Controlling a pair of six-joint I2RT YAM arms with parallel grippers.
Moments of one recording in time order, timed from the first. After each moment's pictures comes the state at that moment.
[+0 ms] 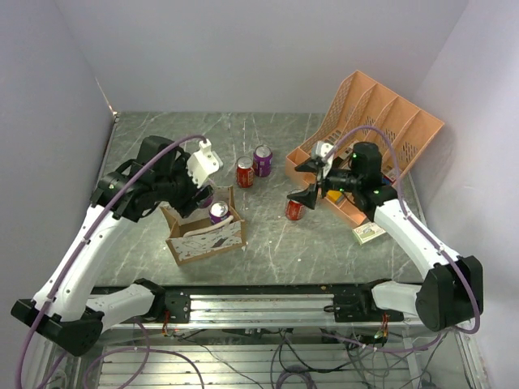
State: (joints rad) left arm -0.50 1.09 1.39 -1.06 0.16 0.50; right arm 0.25 1.23 0.88 -0.01 -0.95 -0.40
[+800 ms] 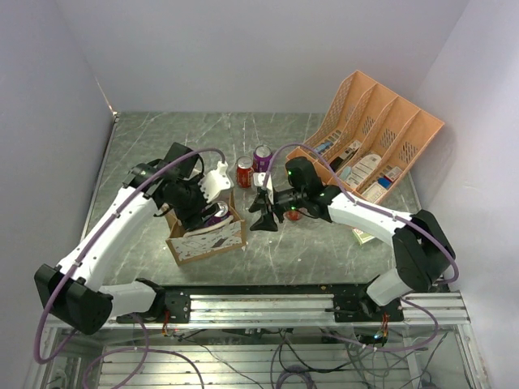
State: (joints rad) left arm -0.47 1.21 1.24 -1.16 0.23 0.59; right arm 0.68 1.53 0.96 -0.06 -0.89 -0.47
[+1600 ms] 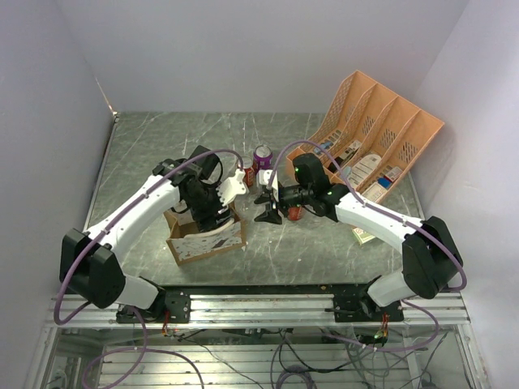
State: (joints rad) left arm -0.53 1.39 1.21 -1.09 0.32 0.62; right arm 0.66 1.48 0.96 -0.09 -0.81 -0.57
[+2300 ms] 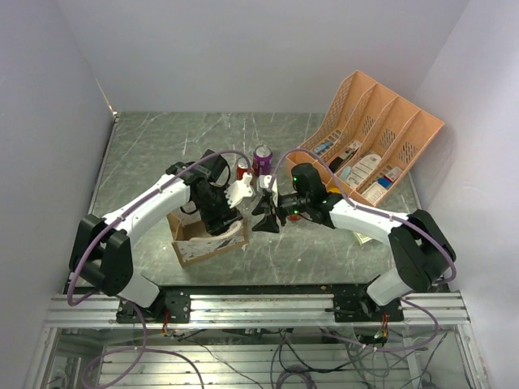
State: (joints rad) left arm -0.55 1.49 1.15 -0.96 0.37 0.63; right arm 0.66 1.53 0.85 0.11 -0.89 -0.40
